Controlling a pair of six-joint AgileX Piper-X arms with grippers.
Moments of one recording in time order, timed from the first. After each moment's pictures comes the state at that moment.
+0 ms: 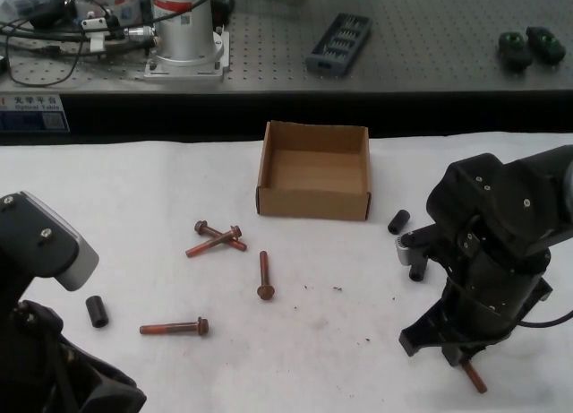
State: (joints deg) left arm -30.9 46.4 -41.6 57.7 17.3 6.4; right arm 30.0 100.9 -56.0 46.4 2.8 2.6
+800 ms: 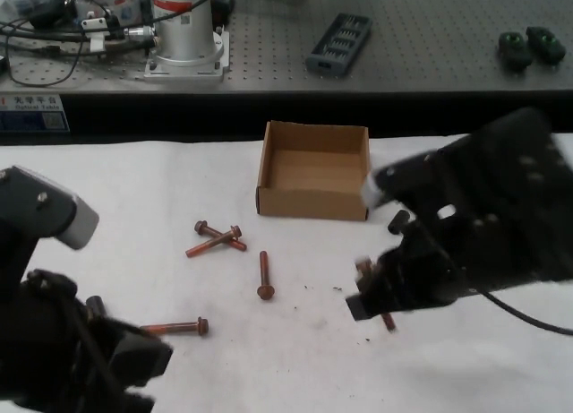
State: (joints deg) left arm -30.9 46.4 -38.9 44.8 17.3 -3.7; right arm 39.5 80.8 -46.2 22.0 -7.1 3.7
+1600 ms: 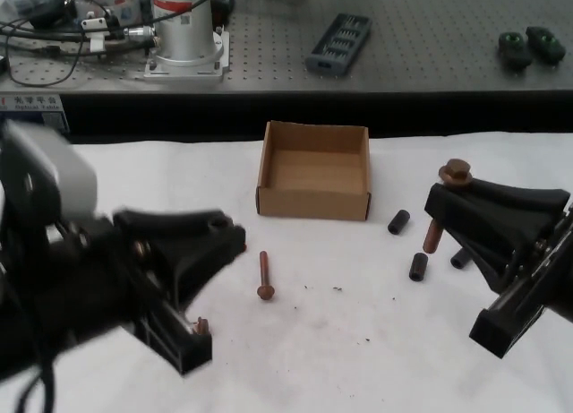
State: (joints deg) left arm -30.9 52.2 -21.7 -16.1 21.9 -4.1; right arm 42.1 44.1 -17.5 -22.8 -7.0 5.6
